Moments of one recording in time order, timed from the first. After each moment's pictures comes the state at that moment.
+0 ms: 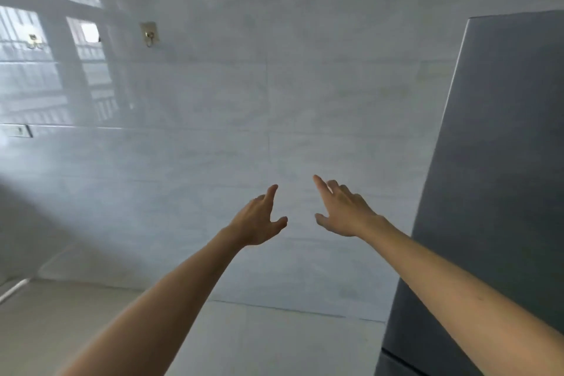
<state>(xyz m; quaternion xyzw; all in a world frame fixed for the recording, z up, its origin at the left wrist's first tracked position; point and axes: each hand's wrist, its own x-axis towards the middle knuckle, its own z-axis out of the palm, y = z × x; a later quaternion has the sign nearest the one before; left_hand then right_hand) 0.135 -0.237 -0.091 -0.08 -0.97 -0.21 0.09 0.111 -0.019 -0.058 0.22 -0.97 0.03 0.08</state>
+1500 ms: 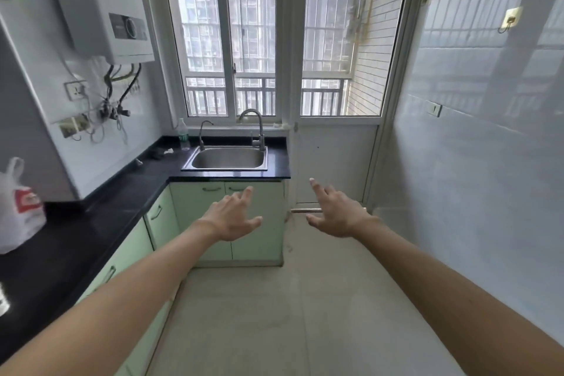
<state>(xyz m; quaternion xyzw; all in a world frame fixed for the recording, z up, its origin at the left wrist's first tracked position) 0.519 -0.569 -0.099 0.63 -0.77 -0.04 0.06 0.271 -0.564 -0.082 0.80 -0.60 0.06 -0.04</state>
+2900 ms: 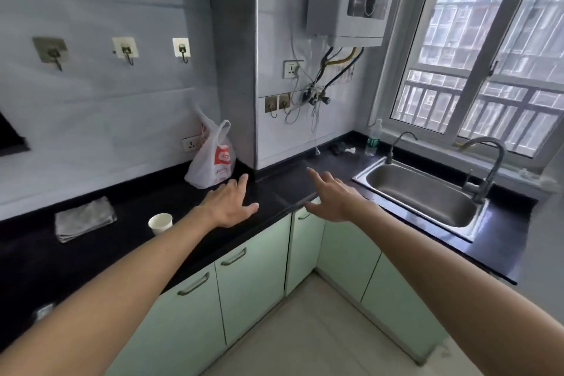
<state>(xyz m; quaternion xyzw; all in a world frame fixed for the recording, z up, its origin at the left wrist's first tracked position) 0.828 -0.690 -0.130 0.90 -0.42 -0.03 0.08 0.660 -0.880 -0.103 0.98 -0.21 0.01 -0.04</state>
